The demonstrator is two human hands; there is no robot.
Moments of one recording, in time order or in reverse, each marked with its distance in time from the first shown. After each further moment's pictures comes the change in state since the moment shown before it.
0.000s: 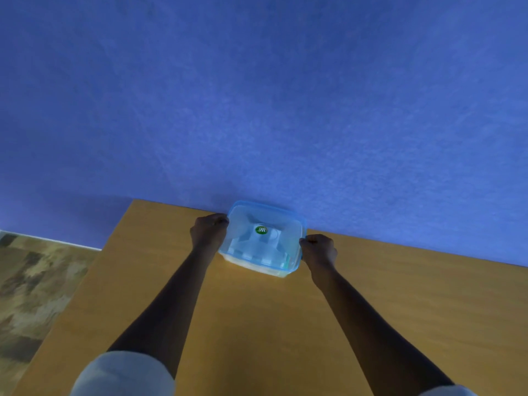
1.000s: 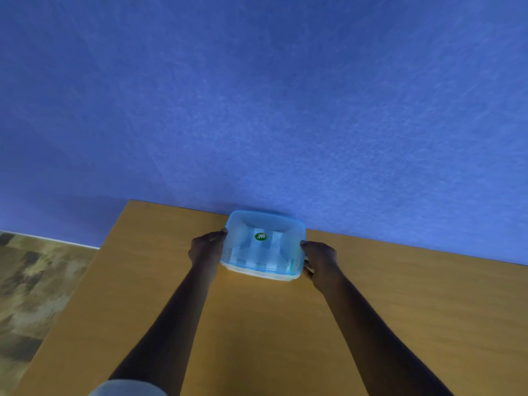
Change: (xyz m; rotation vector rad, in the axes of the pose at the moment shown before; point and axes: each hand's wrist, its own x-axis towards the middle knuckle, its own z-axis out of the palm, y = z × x) left_hand 0.010 -0.042 0.030 -0.265 0.039 -0.283; right_hand 0.021 0.007 0.009 0.449 -0.178 0.399
